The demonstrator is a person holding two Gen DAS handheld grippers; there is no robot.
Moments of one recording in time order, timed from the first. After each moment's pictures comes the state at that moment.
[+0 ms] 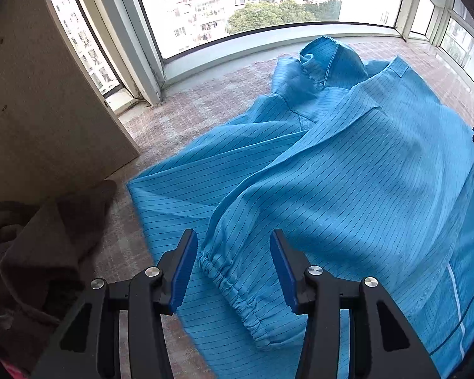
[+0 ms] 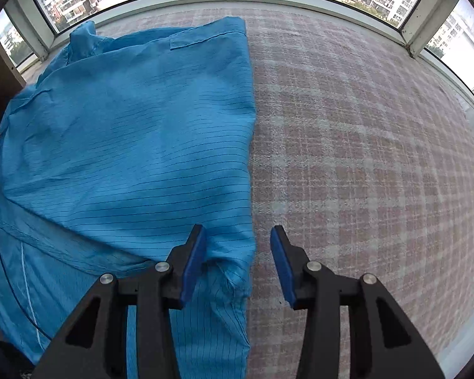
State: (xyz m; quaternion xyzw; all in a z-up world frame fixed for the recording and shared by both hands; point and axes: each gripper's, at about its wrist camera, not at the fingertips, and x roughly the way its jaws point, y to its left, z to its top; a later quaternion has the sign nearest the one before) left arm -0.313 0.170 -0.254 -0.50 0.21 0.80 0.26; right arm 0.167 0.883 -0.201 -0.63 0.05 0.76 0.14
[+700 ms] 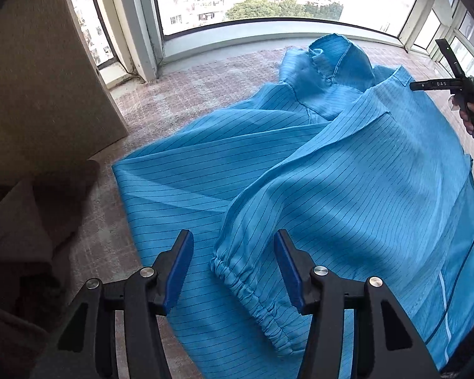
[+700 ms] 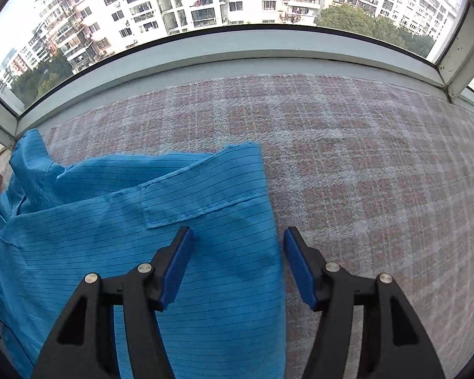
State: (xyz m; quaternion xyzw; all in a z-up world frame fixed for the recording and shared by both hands) left arm -0.332 0.164 -0.280 -0.53 0.18 0.78 0.28; right arm -0.004 0.920 -0.211 -0.55 0.12 0.82 0.11
